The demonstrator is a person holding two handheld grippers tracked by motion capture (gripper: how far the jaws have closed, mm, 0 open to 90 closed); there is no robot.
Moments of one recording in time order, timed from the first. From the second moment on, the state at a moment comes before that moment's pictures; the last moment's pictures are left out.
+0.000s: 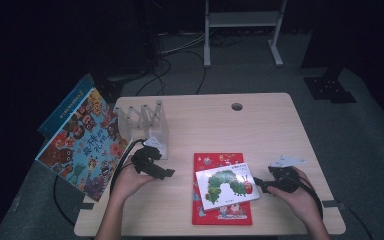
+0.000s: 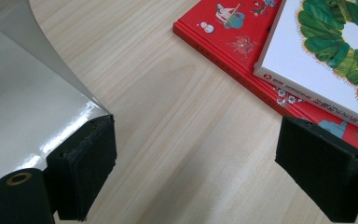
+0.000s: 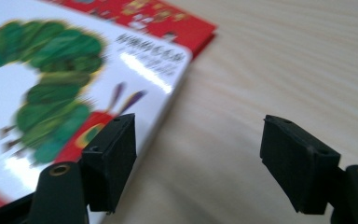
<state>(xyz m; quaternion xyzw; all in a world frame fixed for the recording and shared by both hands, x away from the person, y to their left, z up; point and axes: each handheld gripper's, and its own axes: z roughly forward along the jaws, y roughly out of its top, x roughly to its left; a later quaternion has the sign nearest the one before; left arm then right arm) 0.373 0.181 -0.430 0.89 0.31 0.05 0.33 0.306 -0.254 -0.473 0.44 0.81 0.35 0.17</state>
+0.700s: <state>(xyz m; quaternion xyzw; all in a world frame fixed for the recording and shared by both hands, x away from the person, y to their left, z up) 0.371 0.181 -0.434 0.89 0.32 0.04 0.32 0.269 -0.226 -0.488 0.38 0.84 0.37 0.11</state>
